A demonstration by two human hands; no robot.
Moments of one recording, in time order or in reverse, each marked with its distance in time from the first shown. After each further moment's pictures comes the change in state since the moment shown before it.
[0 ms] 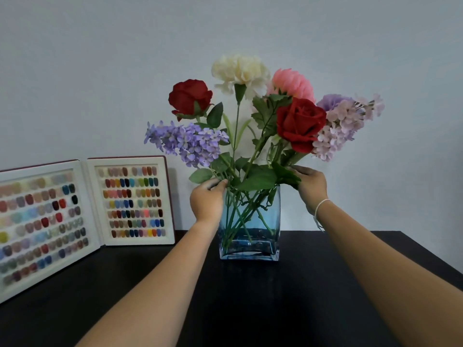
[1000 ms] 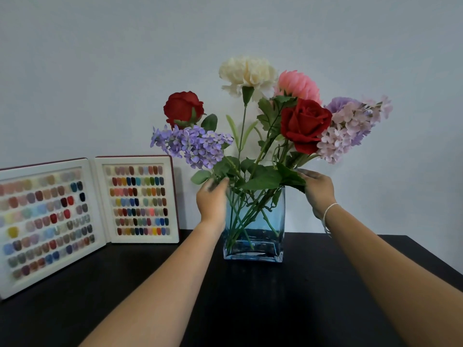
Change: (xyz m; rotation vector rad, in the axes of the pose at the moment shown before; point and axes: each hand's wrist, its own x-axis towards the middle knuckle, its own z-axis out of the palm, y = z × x) left_hand -0.010 0.010 -0.002 -0.289 -0.036 -0.105; right_hand -0.003 0.002 -0.002 0.027 -0.010 -0.002
